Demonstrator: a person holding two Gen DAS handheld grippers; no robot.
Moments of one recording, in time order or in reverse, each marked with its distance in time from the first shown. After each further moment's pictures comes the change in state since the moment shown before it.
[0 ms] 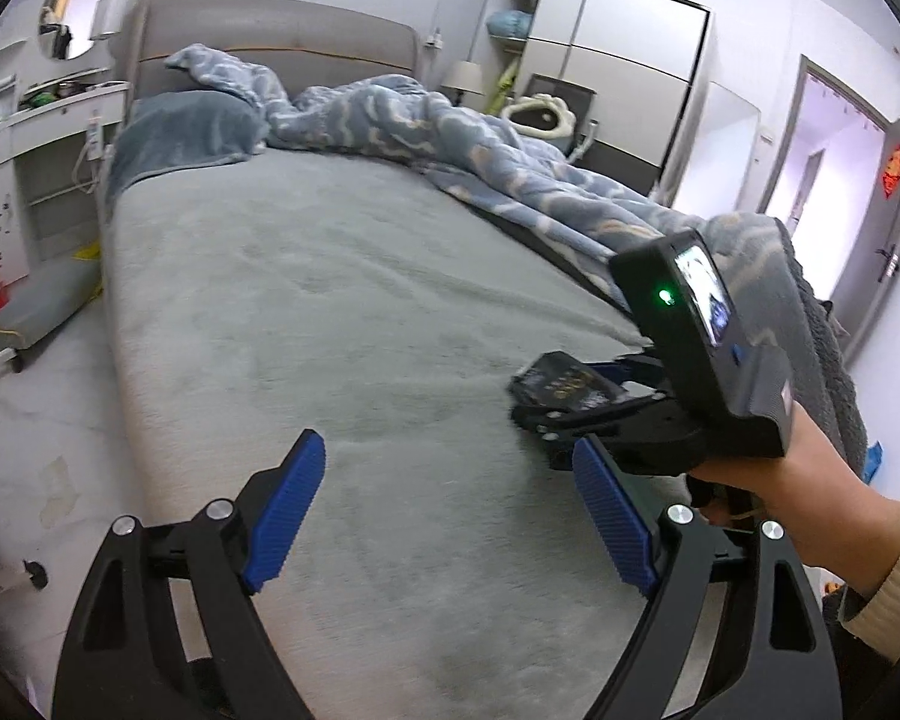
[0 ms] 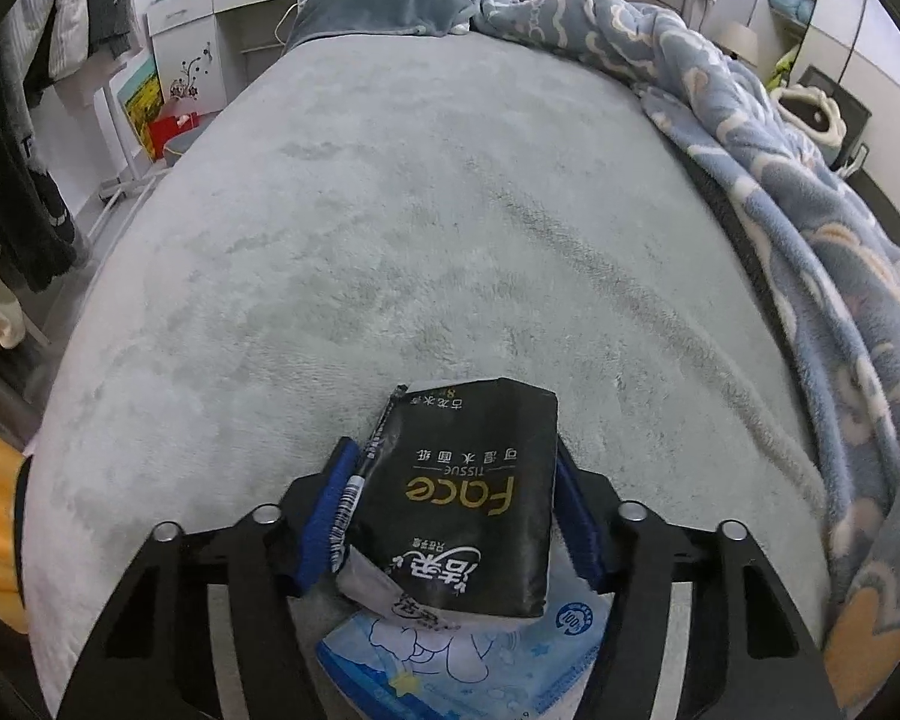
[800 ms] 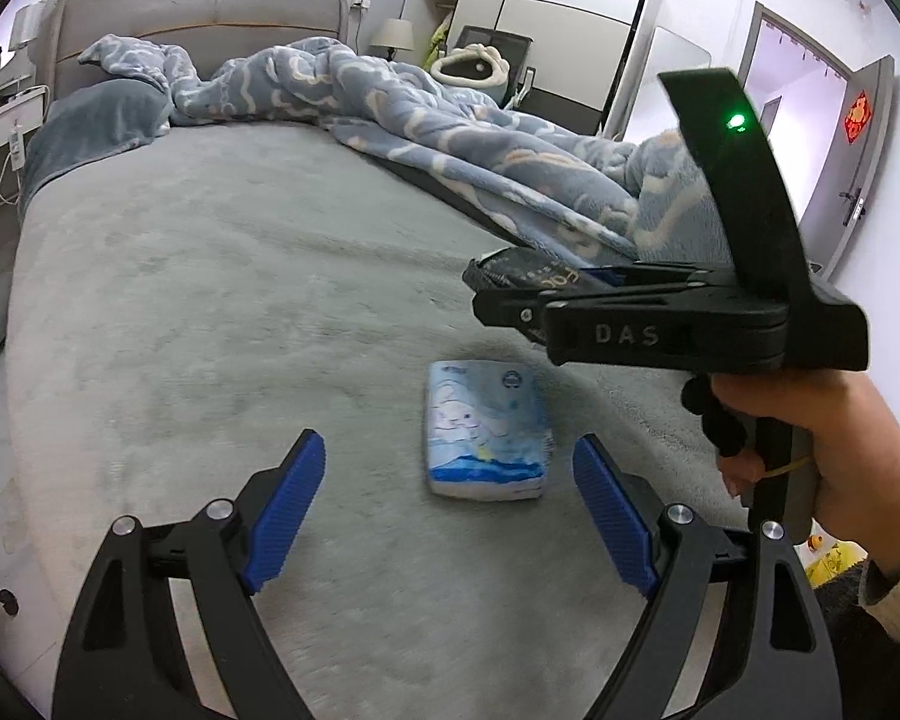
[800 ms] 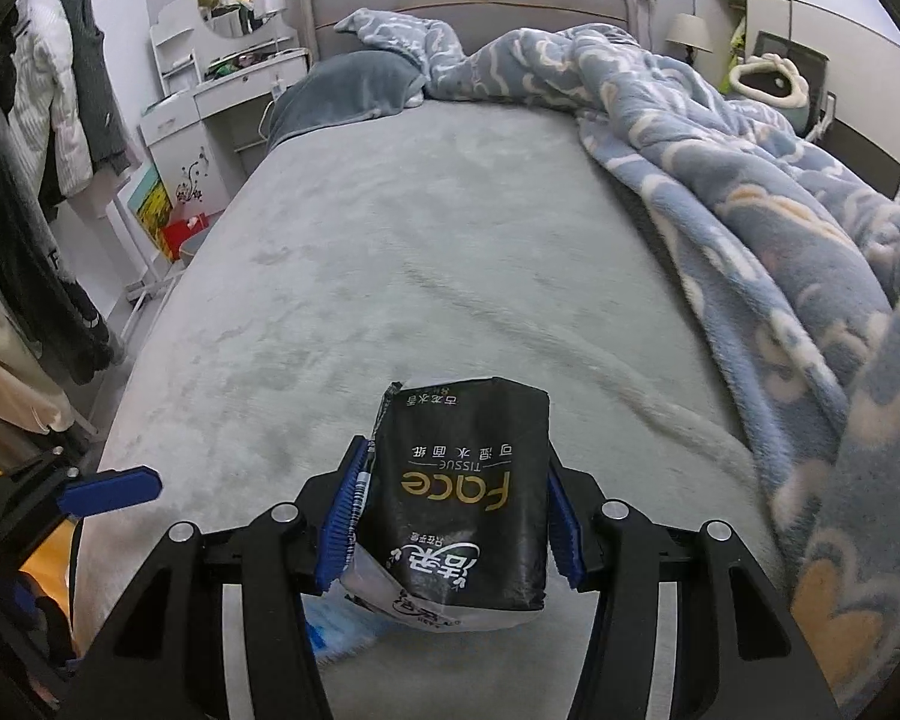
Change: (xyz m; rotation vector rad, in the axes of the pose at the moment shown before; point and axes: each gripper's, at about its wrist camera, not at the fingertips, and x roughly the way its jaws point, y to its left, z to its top) left arm 0.072 -0.081 -0.005 0.083 0.104 -0.094; right arm -0.053 -0.085 -0.024 0.159 -0.163 0.108
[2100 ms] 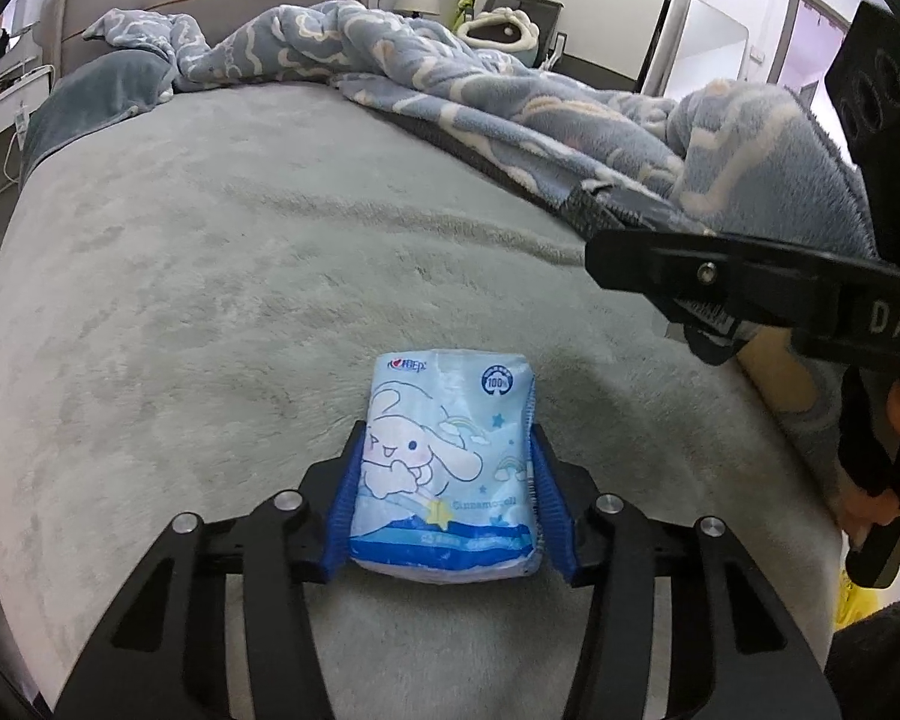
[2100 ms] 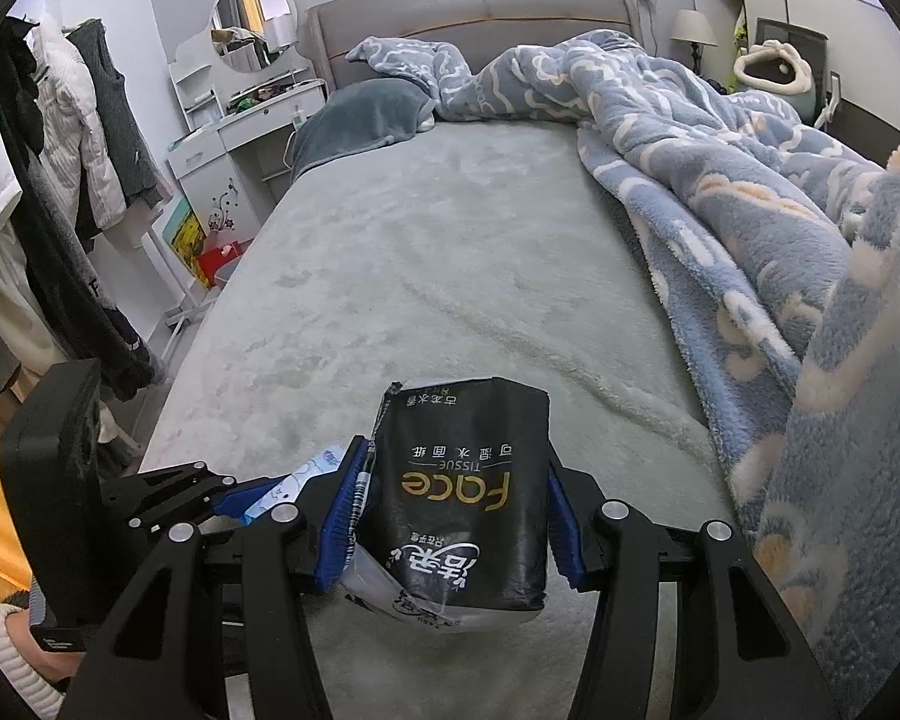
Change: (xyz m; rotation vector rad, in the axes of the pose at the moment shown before) left arm 0.061 -0.021 0.009 -0.037 0.076 0.079; right arm -0.032 -0.037 -0.011 0.039 -0.044 0.109
